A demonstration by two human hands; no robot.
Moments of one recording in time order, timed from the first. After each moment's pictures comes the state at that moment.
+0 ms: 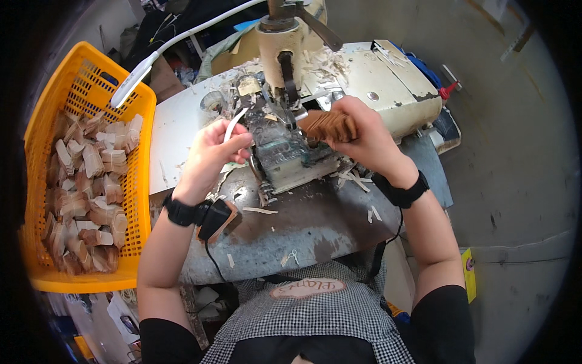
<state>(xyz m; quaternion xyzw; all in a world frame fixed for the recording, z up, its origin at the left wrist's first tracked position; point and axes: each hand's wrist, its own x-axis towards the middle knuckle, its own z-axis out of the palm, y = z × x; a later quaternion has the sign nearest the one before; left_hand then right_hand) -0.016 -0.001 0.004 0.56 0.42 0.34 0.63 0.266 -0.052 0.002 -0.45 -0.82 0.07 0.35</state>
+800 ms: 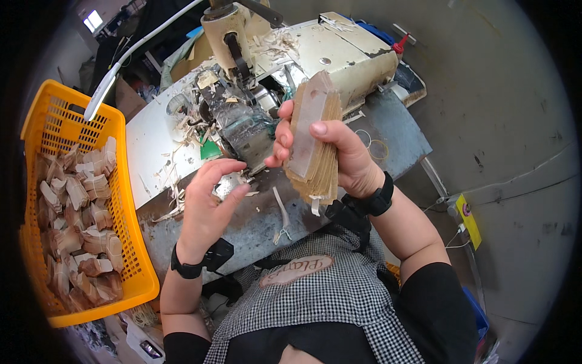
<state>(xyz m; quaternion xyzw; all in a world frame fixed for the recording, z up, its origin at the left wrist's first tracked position) -0.023 -0.095 -0.001 0.82 0.36 0.31 0.33 0.204 -0.133 0.010 -0.15 -0.32 0.70 0.62</state>
